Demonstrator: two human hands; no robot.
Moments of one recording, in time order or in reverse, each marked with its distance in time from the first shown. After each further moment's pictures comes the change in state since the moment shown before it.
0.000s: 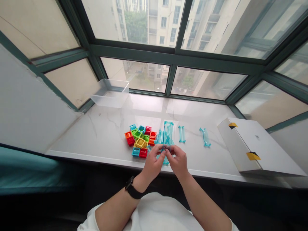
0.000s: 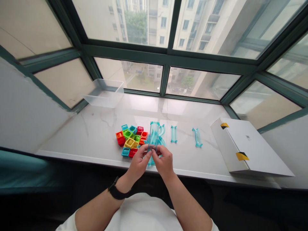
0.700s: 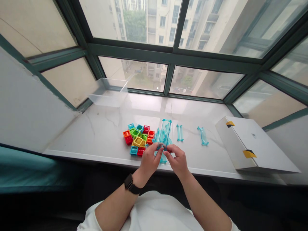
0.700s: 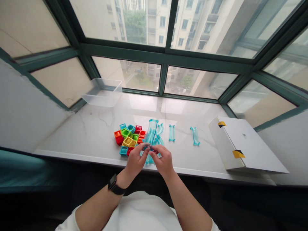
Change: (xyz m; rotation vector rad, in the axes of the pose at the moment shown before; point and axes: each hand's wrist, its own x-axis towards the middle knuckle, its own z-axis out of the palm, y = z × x) left_hand 0.005 -0.001 -0.004 0.392 0.079 0.153; right_hand 0.001 0.004 -0.016 0.082 -0.083 -0.151
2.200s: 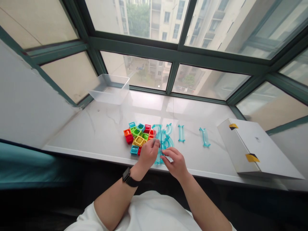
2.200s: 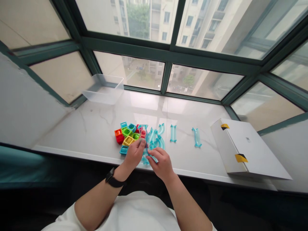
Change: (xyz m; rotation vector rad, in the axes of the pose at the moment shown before) left_hand 0.028 -0.004 -0.011 -0.080 -0.011 -0.182; right_hand -0.008 0.006 0.004 -0.137 -0.164 -0.099
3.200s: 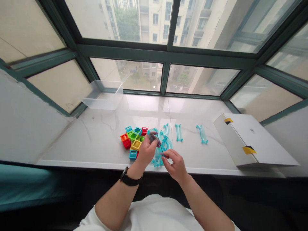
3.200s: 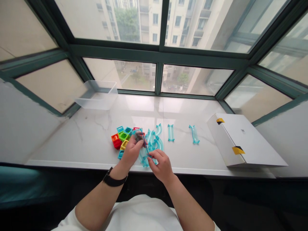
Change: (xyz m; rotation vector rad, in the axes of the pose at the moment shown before) left_hand 0.026 0.008 0.002 -0.388 -0.046 -0.127; right_hand -0.006 -0.002 0.004 0.032 0.089 0.064
